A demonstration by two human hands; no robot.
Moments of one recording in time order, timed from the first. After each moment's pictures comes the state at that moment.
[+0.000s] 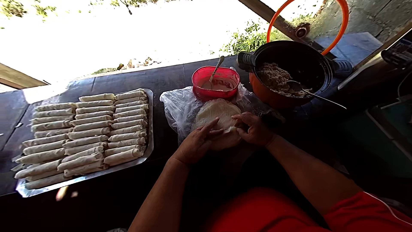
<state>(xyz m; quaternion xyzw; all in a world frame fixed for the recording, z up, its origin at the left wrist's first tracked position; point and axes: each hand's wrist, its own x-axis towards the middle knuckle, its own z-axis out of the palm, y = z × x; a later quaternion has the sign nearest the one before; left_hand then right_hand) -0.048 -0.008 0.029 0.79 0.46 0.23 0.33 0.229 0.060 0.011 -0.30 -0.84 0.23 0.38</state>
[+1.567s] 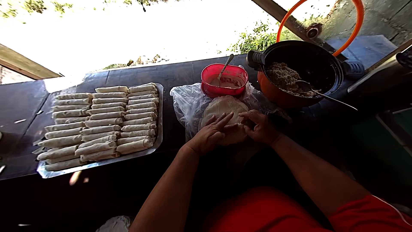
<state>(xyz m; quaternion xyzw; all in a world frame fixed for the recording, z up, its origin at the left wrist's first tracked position) -0.033 0.005 0.029 0.82 0.42 0.19 0.34 0.230 0.060 0.011 -0.31 -0.85 0.22 0.37</state>
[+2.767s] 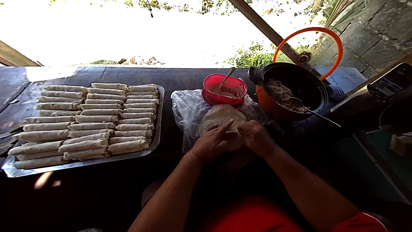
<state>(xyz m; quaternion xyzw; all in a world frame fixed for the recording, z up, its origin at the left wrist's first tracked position) -0.014 0.004 0.023 0.80 0.47 0.22 0.29 0.221 0.044 0.040 -0.40 -0.89 0.08 0.23</state>
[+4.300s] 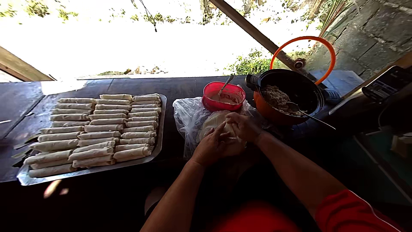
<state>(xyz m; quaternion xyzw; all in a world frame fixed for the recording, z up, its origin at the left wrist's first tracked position) -0.008 0.003 0.018 0.75 0.55 0.27 0.25 0.189 0.100 0.050 -0.35 -0.89 0.21 0.22</state>
